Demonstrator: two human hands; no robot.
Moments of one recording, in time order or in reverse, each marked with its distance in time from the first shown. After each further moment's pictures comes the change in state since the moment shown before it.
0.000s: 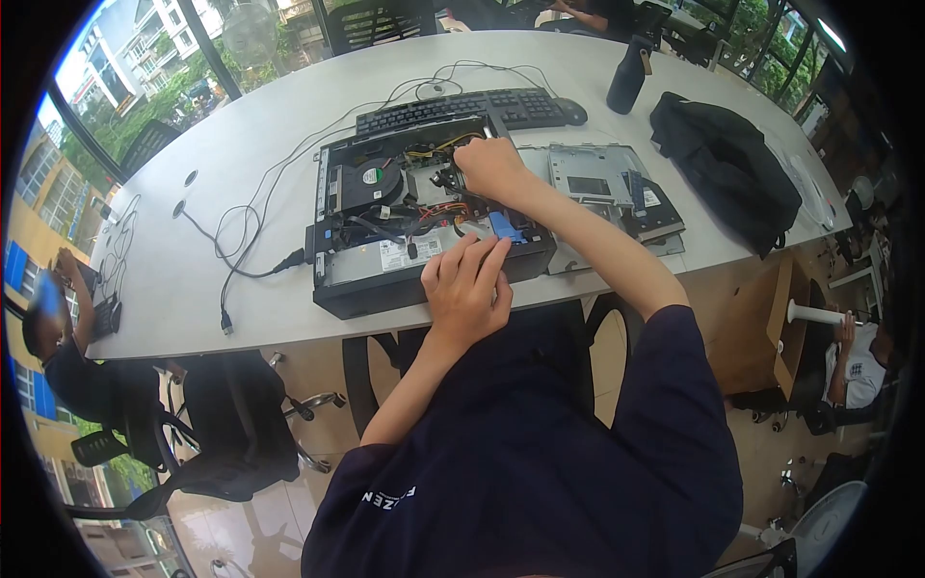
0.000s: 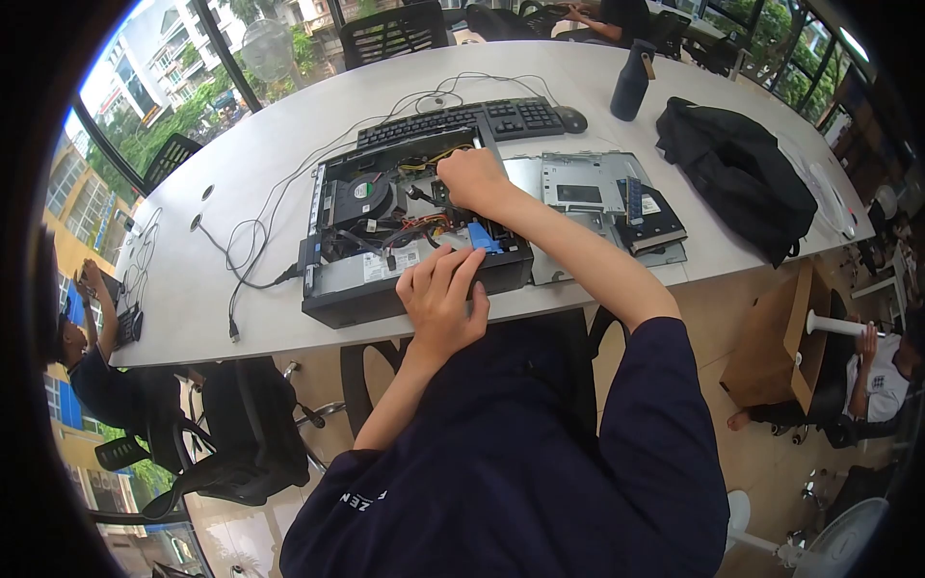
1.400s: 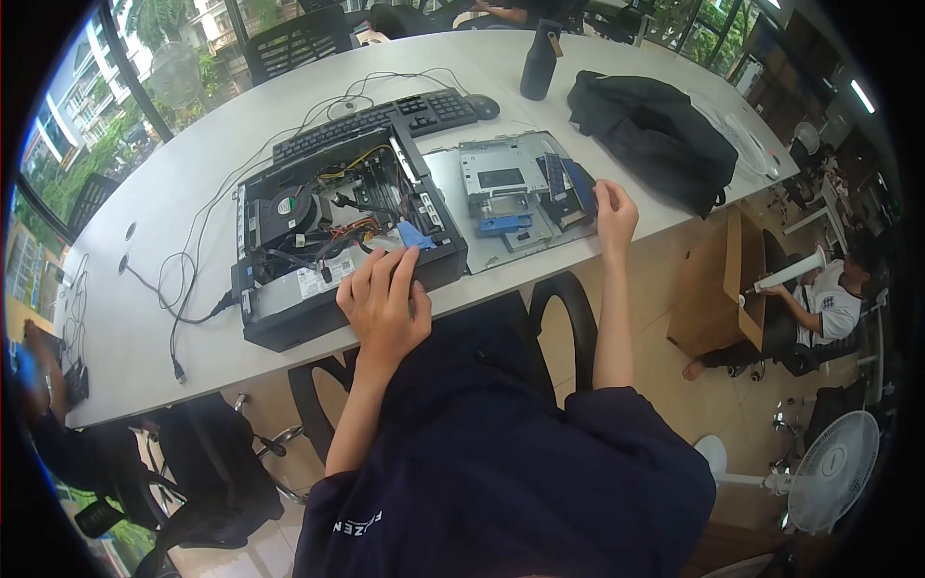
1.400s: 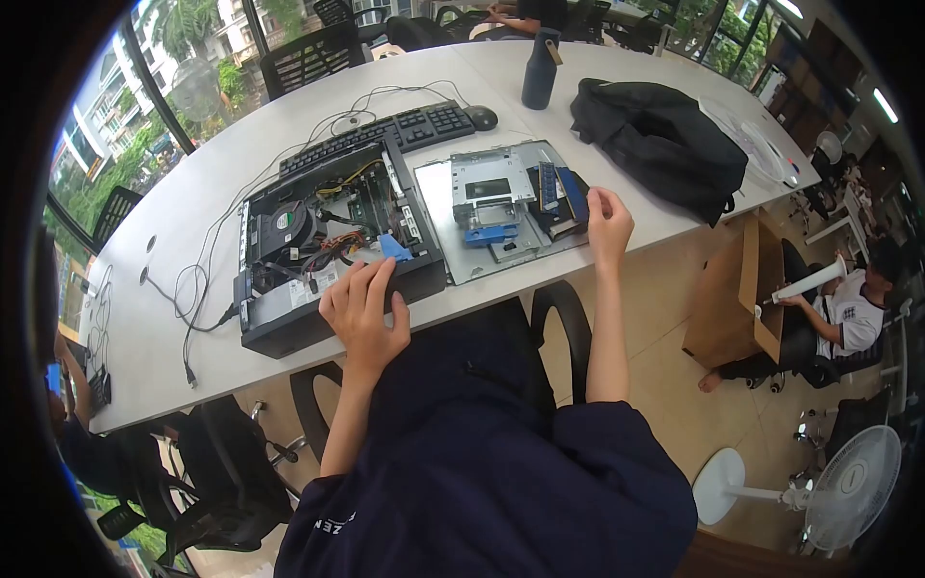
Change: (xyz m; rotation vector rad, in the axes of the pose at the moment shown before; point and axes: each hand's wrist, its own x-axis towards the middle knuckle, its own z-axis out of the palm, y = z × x) left_hand 0.003 0.005 -0.008 -0.015 -0.052 -0.006; right_hand -0.274 0.155 0.031 0.672 0.974 0.958
